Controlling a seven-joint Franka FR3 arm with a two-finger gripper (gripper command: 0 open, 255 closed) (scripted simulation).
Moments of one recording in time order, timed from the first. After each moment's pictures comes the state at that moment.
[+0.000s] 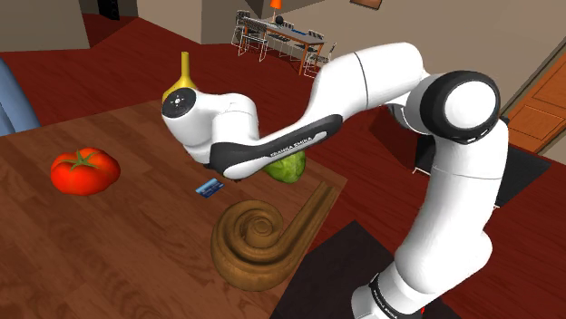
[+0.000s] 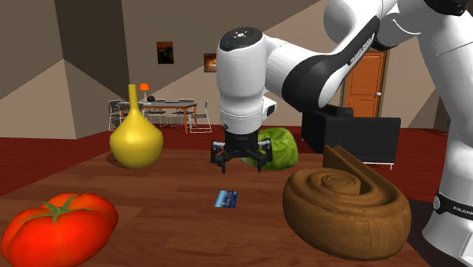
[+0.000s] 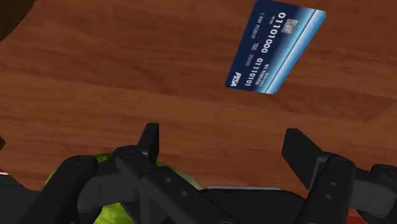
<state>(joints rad) -0.24 0.44 0.95 -1.89 -0.90 1.82 2.19</state>
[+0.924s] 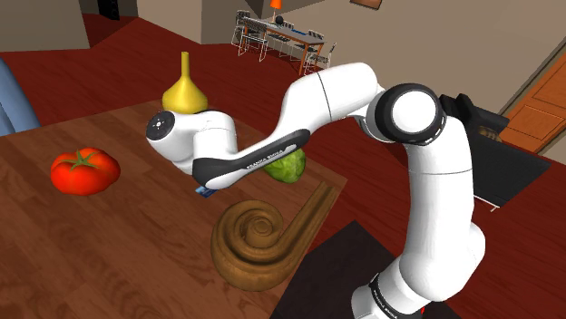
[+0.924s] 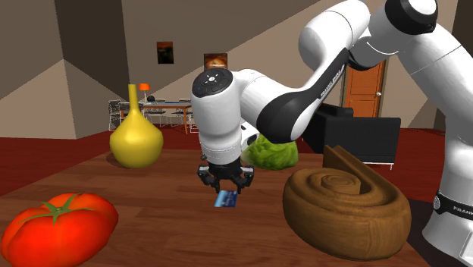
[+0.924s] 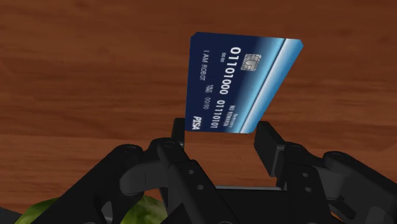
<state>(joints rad) -0.08 0.65 0.82 -1.73 -1.04 1.76 2.34</state>
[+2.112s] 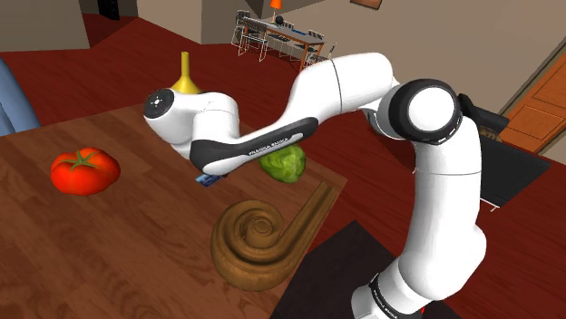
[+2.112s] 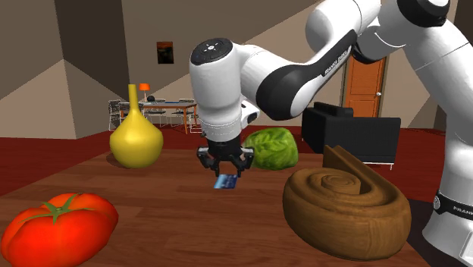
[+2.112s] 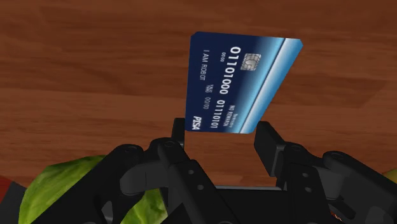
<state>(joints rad) -0.10 0.58 0.86 -1.71 -0.98 1.71 2.28</state>
